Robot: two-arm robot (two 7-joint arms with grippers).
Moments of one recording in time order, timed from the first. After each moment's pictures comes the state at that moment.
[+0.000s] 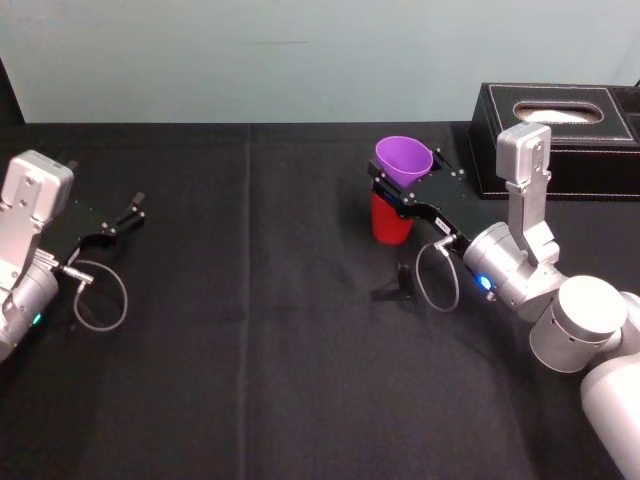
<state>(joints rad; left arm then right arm) -0.20 0.60 0.45 -1.41 -0.25 -0.12 0.03 0.33 0.21 -0.27 -1.13 0.28 -0.26 0.41</state>
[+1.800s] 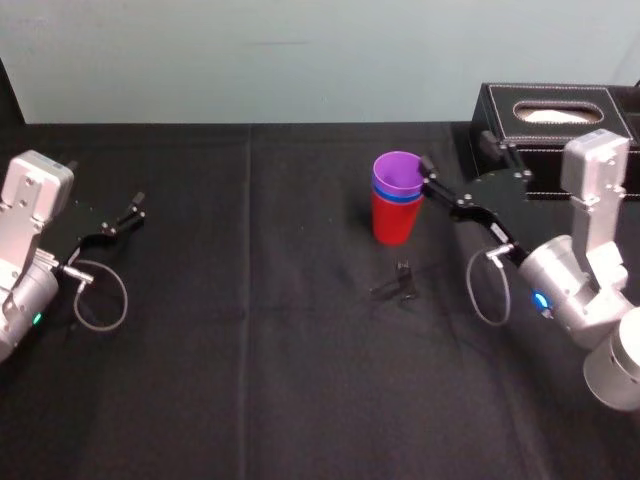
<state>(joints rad) -0.20 0.60 0.45 -1.41 -0.25 -0.12 0.03 0.11 0.29 -0.18 -1.47 0.22 -0.20 0.27</state>
